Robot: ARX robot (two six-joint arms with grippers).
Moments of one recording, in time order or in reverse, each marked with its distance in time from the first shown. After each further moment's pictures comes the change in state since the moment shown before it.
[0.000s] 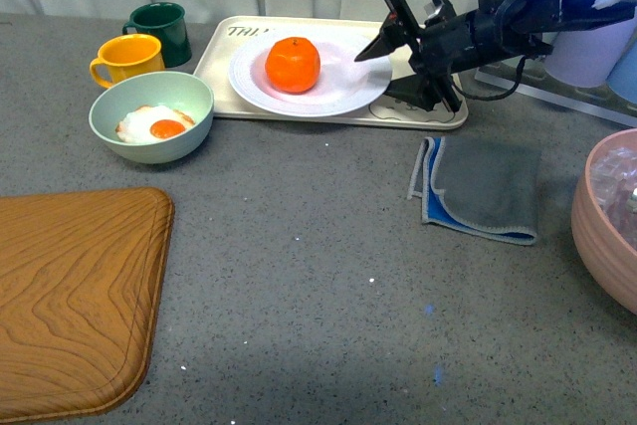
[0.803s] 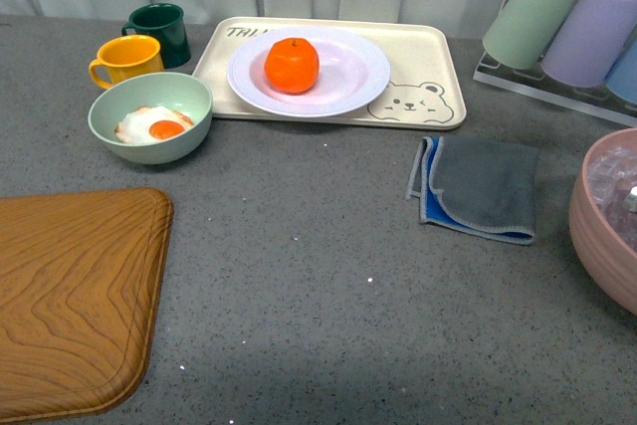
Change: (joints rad) left arm 0.000 0.000 0.000 0.000 0.000 0.000; right arm -0.033 -0.856 -1.339 1.266 0.840 -0.728
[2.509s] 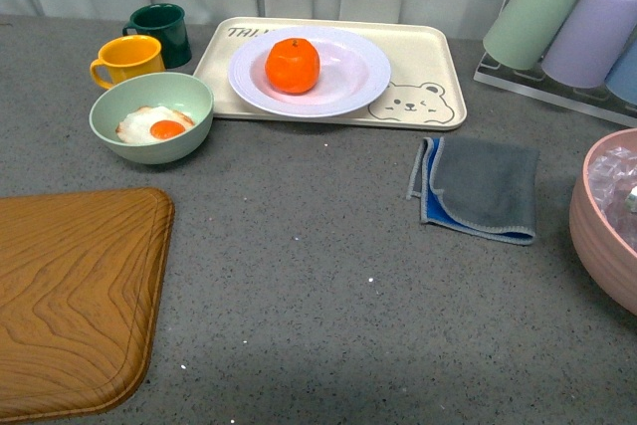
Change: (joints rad) left arm 0.000 0.000 0.000 0.000 0.000 0.000; right arm -0.129 -1.395 -0.842 -0.577 -0.130 -0.013
